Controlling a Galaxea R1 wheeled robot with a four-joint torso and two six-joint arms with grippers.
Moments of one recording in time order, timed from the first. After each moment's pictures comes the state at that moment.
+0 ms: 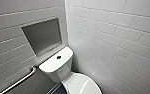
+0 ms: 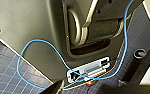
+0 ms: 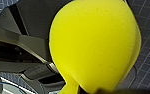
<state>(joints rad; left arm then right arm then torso) 1.57 2.90 -2.42 0.12 0.01 0.08 -1.58 2.79 -2.39 -0.34 0.13 0.69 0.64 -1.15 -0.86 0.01</state>
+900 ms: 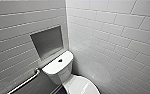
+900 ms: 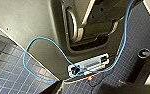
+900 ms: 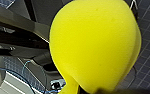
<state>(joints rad) 1.58 2.93 -2.48 0.12 0.01 0.08 -1.60 2.88 -2.50 -0.42 0.14 0.68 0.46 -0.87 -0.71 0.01</state>
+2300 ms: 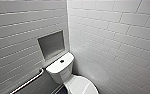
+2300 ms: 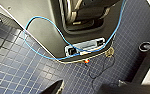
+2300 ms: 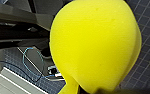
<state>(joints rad) 1.59 2.97 -2.56 0.12 0.01 0.08 -1.60 2.91 -2.56 -0.43 0.13 0.68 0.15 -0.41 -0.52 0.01</state>
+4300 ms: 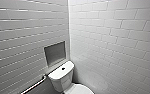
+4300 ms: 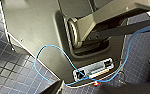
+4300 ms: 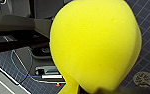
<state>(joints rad) 1.55 3.00 -2.60 0.12 0.02 0.08 -1.58 2.96 -2.65 0.02 -0.03 0.13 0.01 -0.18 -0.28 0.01</state>
